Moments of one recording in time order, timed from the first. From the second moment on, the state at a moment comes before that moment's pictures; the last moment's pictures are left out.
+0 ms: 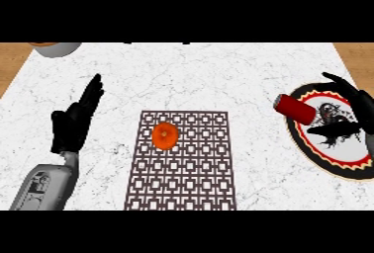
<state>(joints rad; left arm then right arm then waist) -0.25 0.24 -0.05 -1.42 -0.02 0.09 0.09 -0.55 -0.58 0.02 -0.60 0.08 0.08 -0.56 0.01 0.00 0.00</state>
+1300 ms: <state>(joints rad) -0.27 0.23 -0.04 -1.42 -0.03 0.06 0.10 -0.46 -0.99 -0.28 -0.19 -0.08 0.43 -0.75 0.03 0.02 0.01</state>
